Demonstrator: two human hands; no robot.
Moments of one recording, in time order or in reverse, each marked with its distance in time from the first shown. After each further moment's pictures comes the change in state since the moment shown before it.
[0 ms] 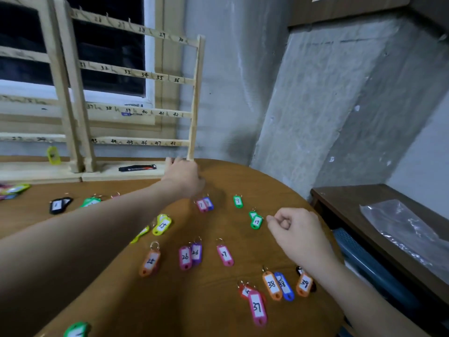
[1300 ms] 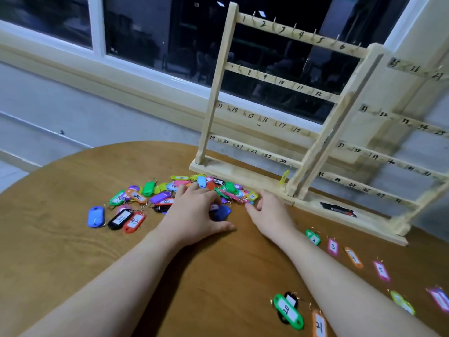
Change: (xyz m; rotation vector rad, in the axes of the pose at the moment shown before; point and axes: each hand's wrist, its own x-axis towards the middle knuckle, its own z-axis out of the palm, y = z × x) left_hand -0.224 -0.395 -0.021 -0.172 0.290 -0.276; right_hand 0.043 -0.396 0.333 -0.019 -0.400 -0.385
